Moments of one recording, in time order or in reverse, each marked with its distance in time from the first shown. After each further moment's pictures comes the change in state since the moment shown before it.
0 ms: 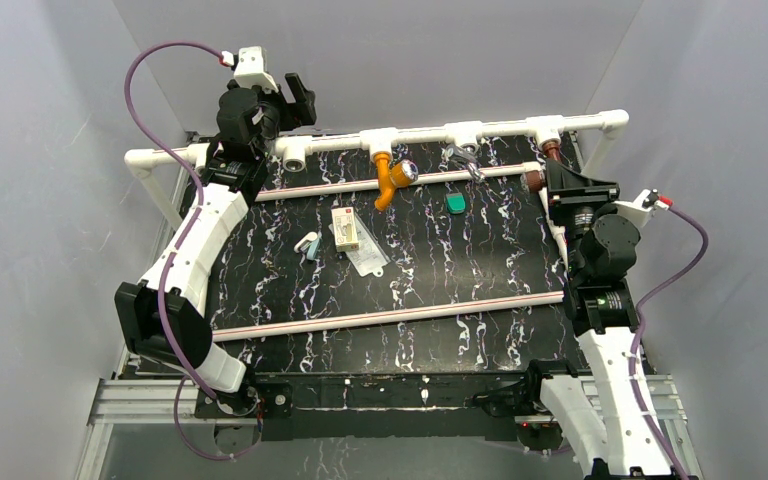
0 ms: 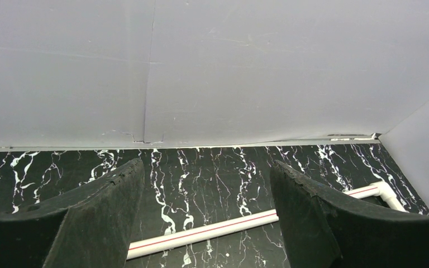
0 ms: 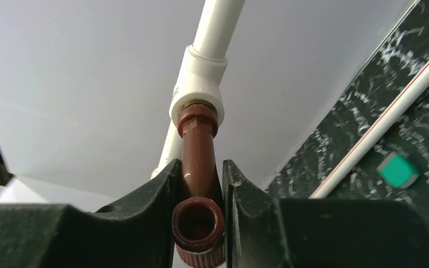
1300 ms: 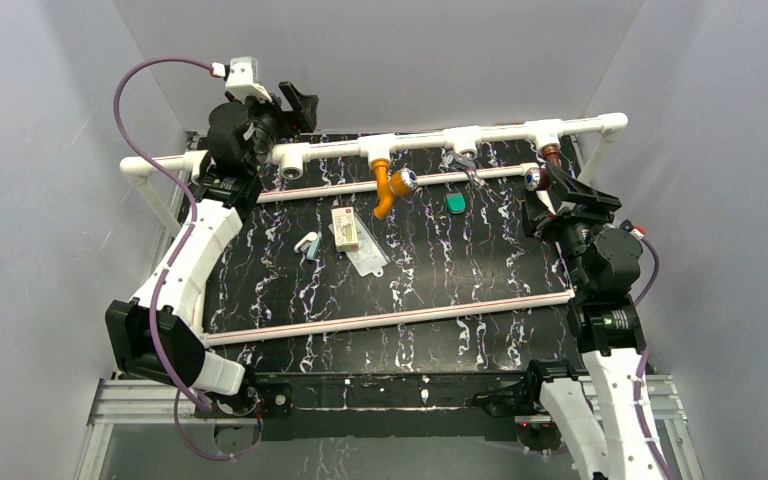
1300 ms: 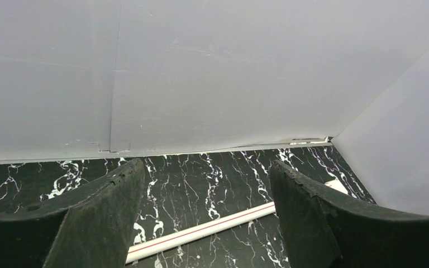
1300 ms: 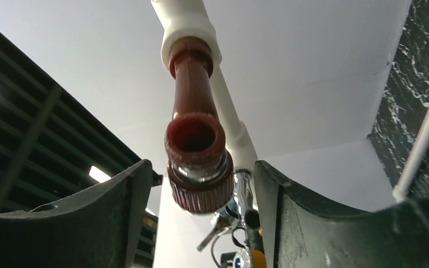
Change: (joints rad) left arm 0.005 -0.105 -0.124 0.100 0.110 -0.080; right arm 0.008 -0.089 -0.006 -0.173 -0.148 0.741
